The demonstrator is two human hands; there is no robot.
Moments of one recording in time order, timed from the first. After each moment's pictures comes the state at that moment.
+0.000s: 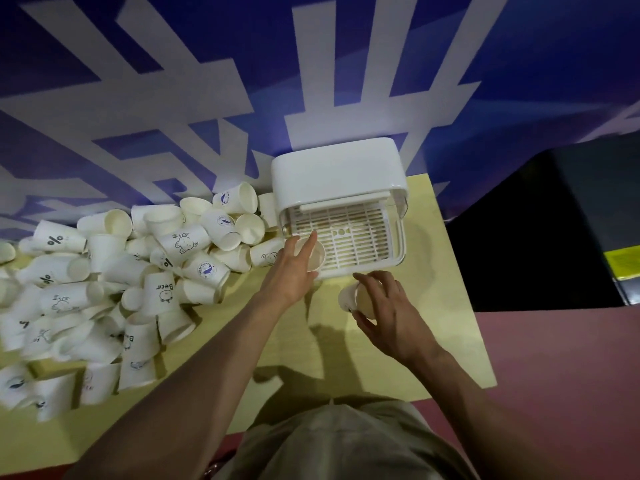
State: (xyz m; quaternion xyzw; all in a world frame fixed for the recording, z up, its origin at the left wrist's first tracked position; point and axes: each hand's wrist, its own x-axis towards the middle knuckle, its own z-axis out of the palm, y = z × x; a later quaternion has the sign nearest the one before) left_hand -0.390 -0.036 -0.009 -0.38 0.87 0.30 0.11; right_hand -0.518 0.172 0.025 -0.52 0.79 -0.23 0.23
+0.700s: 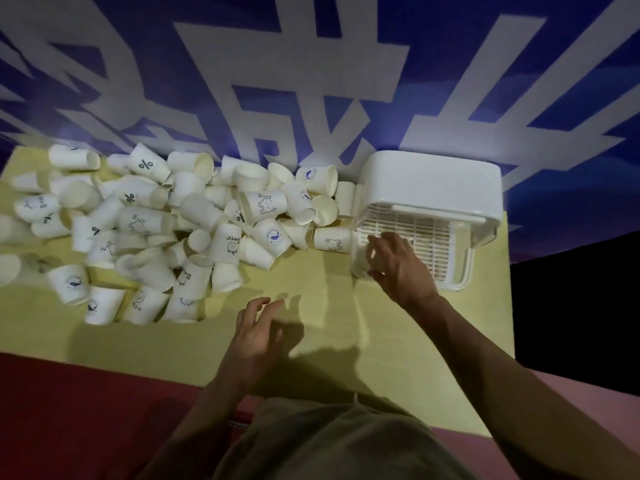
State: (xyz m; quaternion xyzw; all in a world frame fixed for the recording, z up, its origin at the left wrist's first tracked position) left_hand -0.167 0.042 -0.004 -0.53 0.76 0.37 -0.05; right_hand -0.501 0.038 0.005 -0.65 0.73 -0.09 0.19
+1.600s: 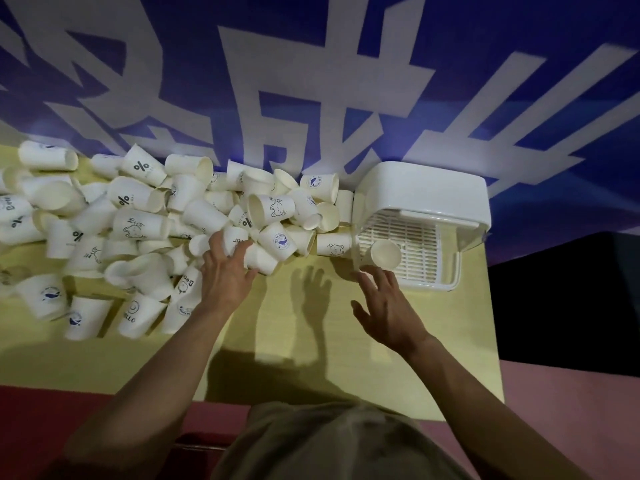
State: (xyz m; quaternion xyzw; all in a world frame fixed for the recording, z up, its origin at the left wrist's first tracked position) left_hand -0.141 -0.101 -0.040 -0.58 0.79 0.19 -0.07; right_hand -0.416 0.077 0.033 -0.68 0.71 -0.12 0.15
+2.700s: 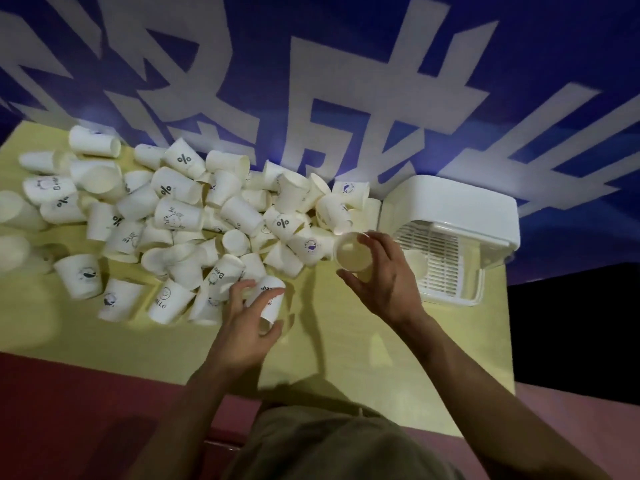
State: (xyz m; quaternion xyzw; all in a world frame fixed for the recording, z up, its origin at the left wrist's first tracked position) left_hand -0.085 -0.005 0.017 -0.53 0.73 0.41 -0.15; right_hand -0.366 0.009 0.074 -0.64 0.73 -0.23 0.10
